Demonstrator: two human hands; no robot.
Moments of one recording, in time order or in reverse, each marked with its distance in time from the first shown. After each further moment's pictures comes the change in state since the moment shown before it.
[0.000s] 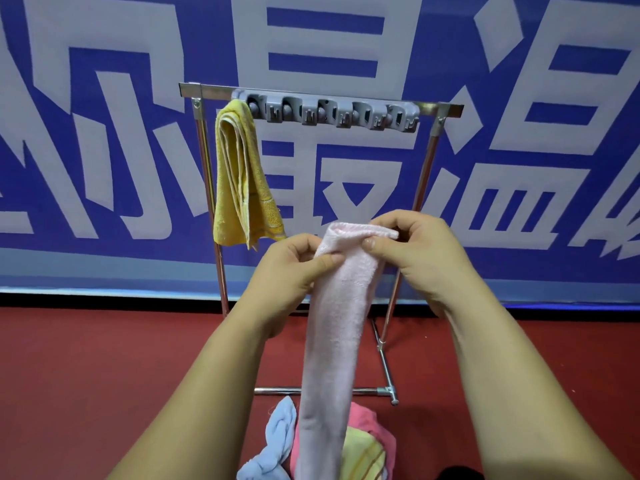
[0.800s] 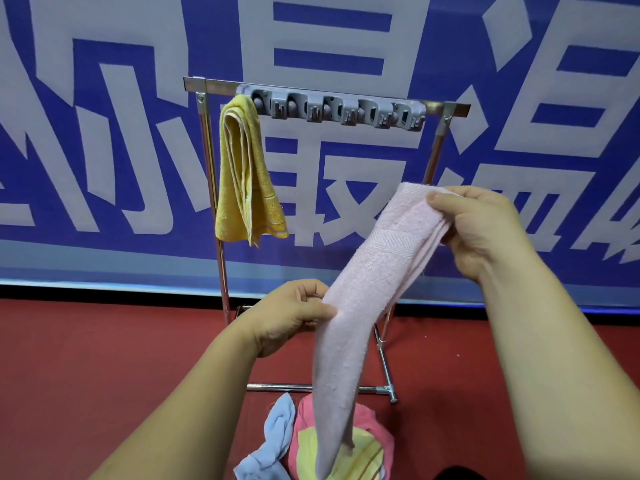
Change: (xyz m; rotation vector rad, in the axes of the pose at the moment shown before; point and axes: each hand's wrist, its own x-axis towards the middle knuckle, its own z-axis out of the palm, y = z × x) left_hand -0.001 -0.067 -0.016 -0.104 -0.285 -0.320; right_hand 0.044 0.010 -0.044 0.370 0.388 0.245
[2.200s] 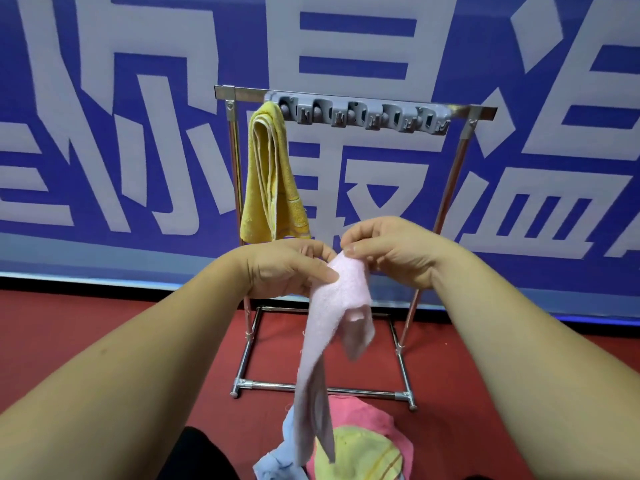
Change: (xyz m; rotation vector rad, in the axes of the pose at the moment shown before) left_hand 0.003 0.080 -0.057 0.124 -0.287 -0.116; right_hand -0.020 0.031 0.082 -0.298 -0.912 0.128
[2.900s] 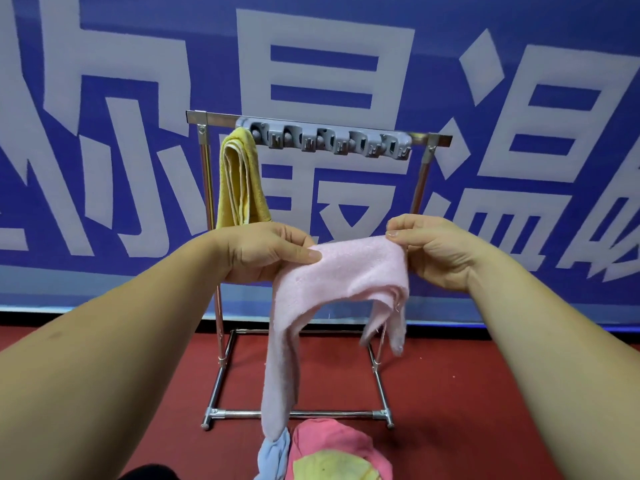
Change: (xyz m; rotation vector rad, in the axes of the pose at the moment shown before) left_hand 0.006 0.059 0.005 0.139 0.066 0.008; right_hand -0.057 -0.021 -0.067 0.191 0.282 0.014
